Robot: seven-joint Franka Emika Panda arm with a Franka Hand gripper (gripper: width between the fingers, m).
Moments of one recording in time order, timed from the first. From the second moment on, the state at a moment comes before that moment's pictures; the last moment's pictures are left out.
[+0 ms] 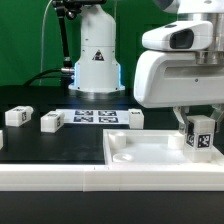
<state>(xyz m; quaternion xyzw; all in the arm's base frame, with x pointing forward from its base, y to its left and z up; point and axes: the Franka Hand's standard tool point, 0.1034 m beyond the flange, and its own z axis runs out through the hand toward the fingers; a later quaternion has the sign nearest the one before) 0.623 0.117 0.070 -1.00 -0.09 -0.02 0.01</state>
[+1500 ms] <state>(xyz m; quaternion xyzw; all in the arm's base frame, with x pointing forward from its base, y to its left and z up) 0.621 0.118 0.069 -0.83 0.55 -0.02 0.08</state>
